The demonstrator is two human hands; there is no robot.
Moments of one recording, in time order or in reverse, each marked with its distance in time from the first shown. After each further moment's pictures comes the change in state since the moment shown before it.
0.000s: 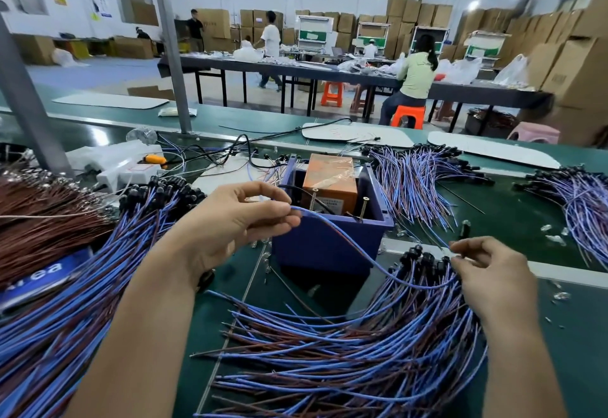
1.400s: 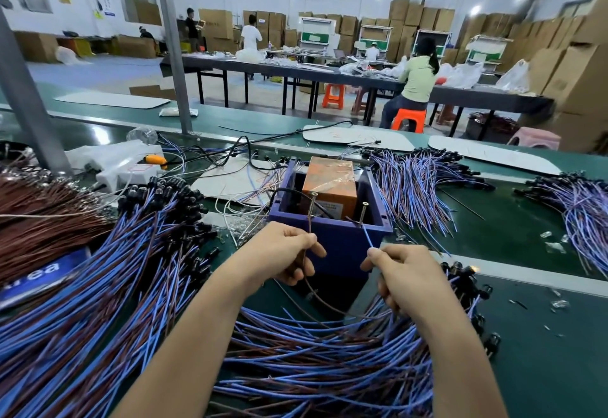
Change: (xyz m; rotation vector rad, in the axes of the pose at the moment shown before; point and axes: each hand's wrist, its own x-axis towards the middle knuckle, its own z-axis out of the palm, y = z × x) left_hand 0.019 -0.042 0.032 0.441 -0.039 -0.199; right_hand -0.021 -0.031 0.046 0.038 -0.492 -0.029
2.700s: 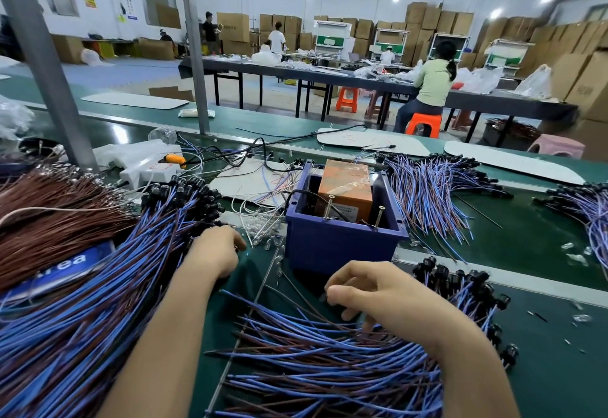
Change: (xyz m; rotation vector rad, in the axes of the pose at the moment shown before) left_hand 0.013 -0.052 -0.079 0.858 0.396 -0.190; right_hand -0.022 -0.020 0.011 -0.144 -0.556 -0.145
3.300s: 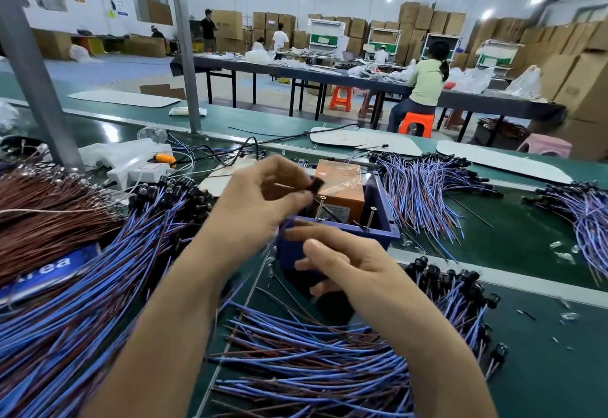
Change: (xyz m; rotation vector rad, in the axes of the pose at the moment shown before) left_hand -0.073 0.077 -0.056 -1.002 0.124 0.559; right_hand -0.002 -0.029 0.014 0.292 0.100 -0.367
